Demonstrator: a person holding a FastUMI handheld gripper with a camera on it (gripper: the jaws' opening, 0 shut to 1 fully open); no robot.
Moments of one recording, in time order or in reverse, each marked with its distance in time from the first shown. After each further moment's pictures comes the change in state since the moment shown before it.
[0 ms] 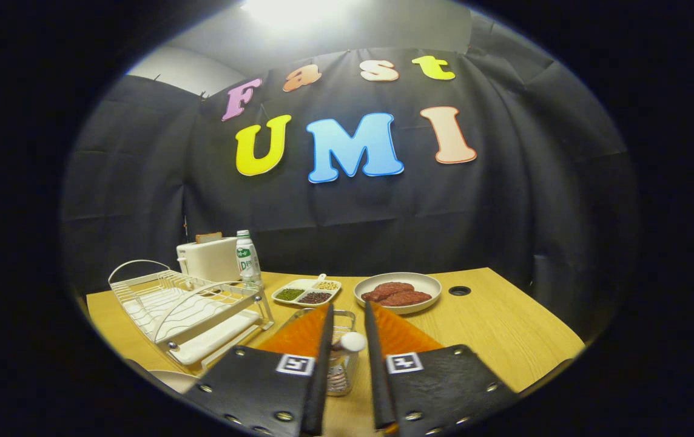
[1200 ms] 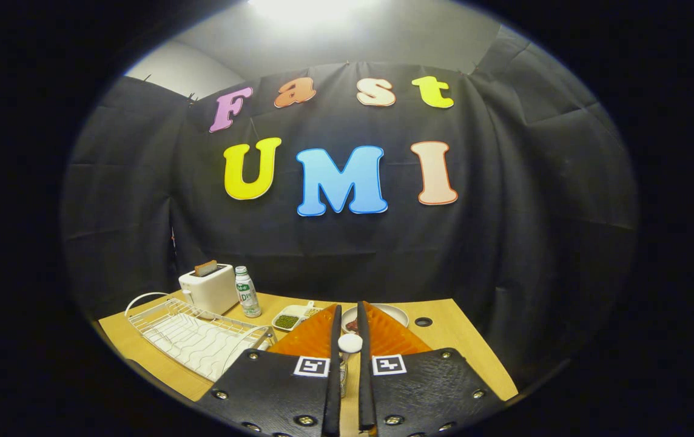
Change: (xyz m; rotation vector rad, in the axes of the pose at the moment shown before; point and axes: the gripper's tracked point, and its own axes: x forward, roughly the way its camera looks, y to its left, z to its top) arm -0.070 0.007 0.144 -0.047 0.021 -0.117
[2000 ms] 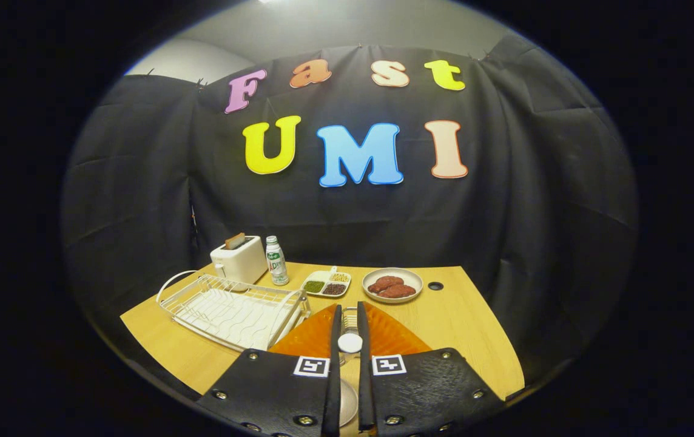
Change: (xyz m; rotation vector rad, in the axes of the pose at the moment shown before) arm -0.080 0.056 -0.034 0.001 0.186 0.060
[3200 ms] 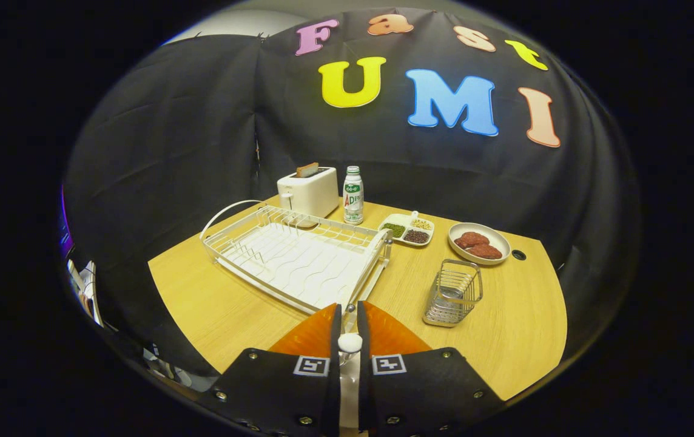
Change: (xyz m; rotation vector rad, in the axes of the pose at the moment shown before) arm 0.047 0.121 -0.092 -0.162 0.259 0.295
